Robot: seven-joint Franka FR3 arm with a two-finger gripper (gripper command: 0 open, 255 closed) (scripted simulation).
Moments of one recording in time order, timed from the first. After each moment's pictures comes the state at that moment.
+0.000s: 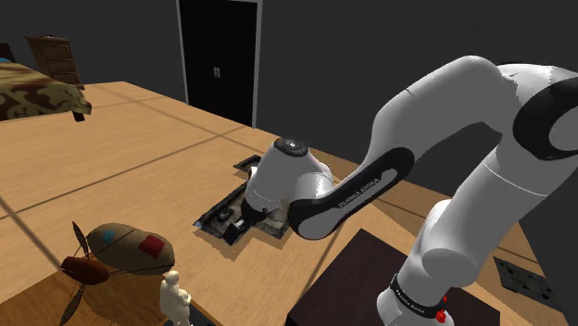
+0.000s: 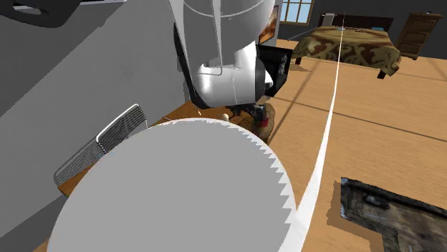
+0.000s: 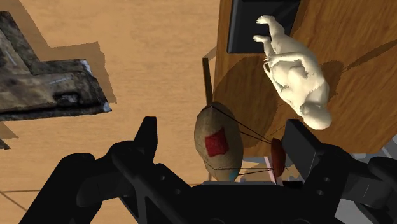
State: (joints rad) arm 0.09 -0.15 0.48 -2.59 -0.13 2.79 0.54
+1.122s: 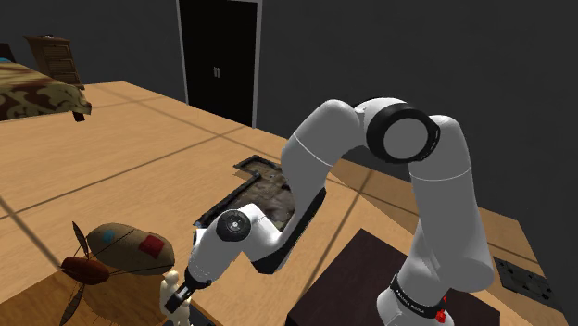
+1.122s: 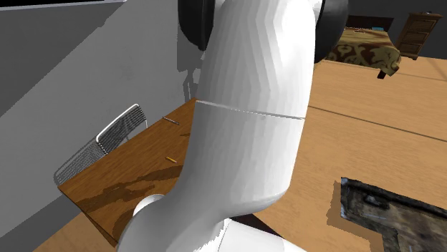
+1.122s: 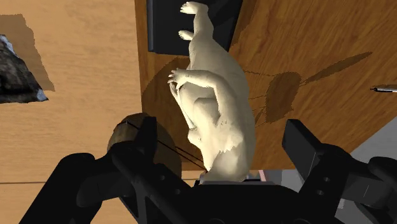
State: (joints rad) arm 0.39 0.52 0.27 -2.12 -1.14 2.93 1.42
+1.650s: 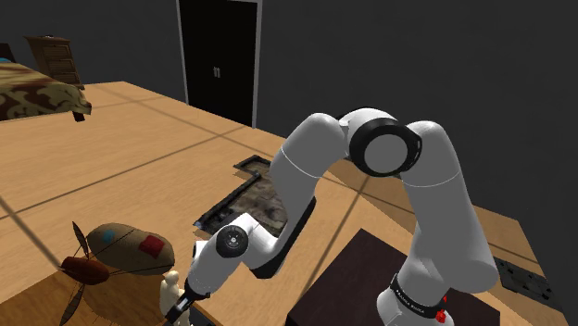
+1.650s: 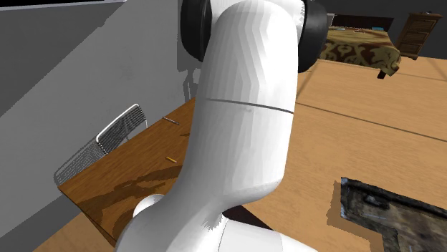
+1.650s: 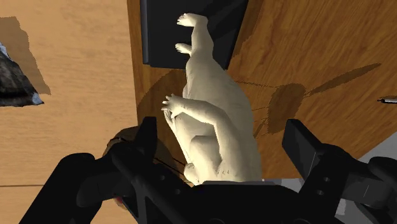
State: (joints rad) arm 0.47 0.62 0.18 -2.05 -1.28 2.97 1.56
